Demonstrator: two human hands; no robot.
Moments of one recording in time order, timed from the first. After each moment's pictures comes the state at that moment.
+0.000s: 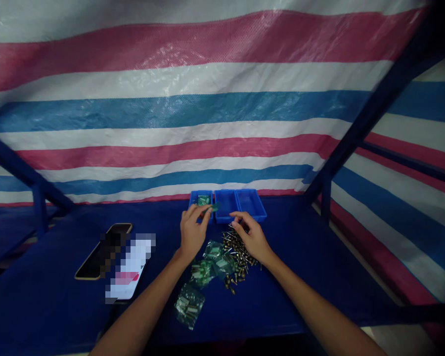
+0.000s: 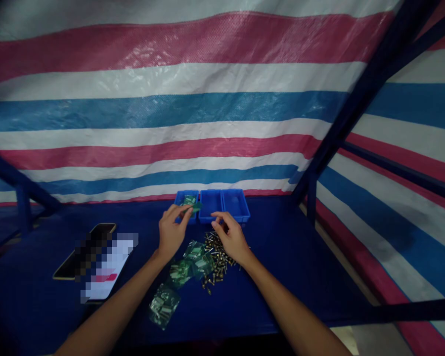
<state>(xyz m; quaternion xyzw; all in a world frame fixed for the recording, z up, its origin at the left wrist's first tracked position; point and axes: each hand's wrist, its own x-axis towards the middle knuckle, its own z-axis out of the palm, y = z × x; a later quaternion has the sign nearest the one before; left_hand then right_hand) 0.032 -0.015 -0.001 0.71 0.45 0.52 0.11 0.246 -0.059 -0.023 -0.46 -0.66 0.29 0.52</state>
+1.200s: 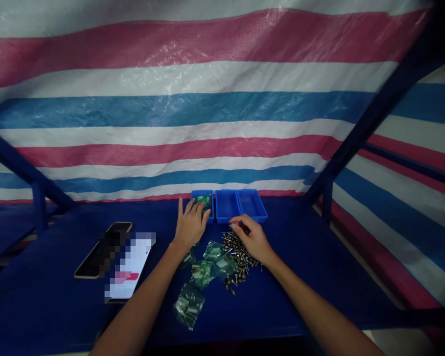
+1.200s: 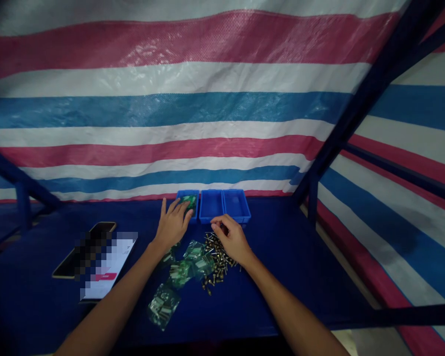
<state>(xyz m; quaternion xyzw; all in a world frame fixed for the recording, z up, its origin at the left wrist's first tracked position) 0.012 0.014 -0.023 0.81 0.47 0.35 -0.05 0.248 -0.061 -0.021 -0.47 -0.68 0.27 0.49</state>
